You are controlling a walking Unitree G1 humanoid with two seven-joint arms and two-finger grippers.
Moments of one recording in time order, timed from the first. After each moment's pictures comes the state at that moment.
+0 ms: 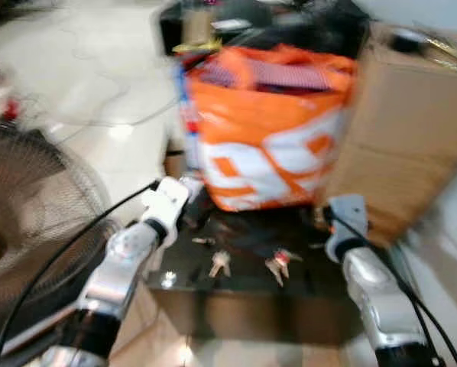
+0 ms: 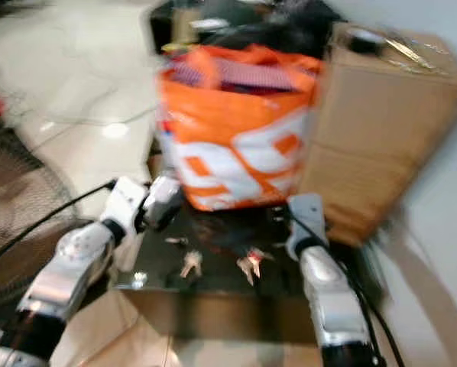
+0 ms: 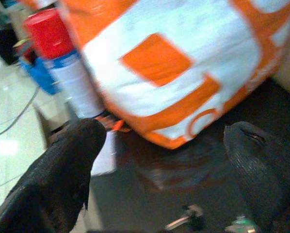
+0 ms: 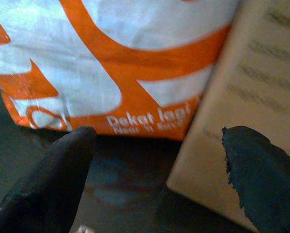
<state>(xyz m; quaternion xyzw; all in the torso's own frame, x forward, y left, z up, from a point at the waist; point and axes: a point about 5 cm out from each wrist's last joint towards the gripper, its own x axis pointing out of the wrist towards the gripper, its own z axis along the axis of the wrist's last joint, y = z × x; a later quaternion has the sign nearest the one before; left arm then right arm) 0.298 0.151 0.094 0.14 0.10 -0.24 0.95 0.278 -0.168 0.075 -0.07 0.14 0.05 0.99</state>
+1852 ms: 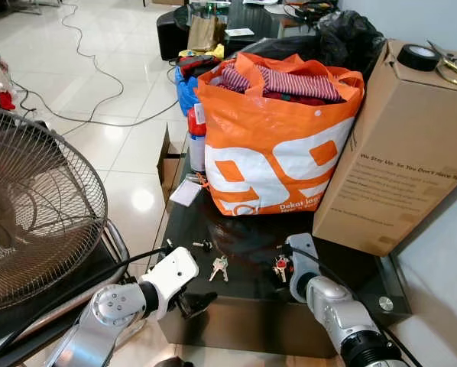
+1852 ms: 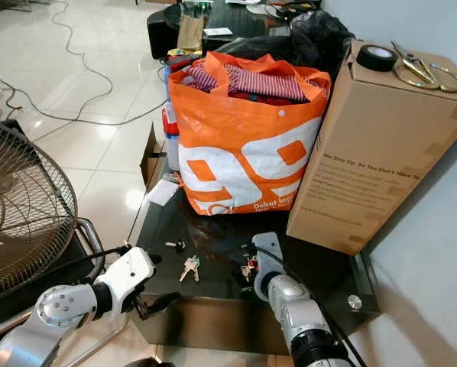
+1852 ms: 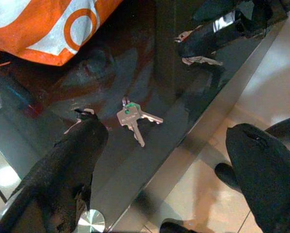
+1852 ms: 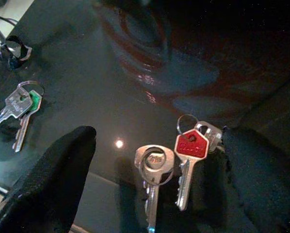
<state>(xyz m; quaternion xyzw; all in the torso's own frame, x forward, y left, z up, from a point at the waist) 0.210 0.145 0.060 0.20 0.24 -0.41 0.86 0.256 -0.126 -0.018 0.03 0.35 0.16 0.92</state>
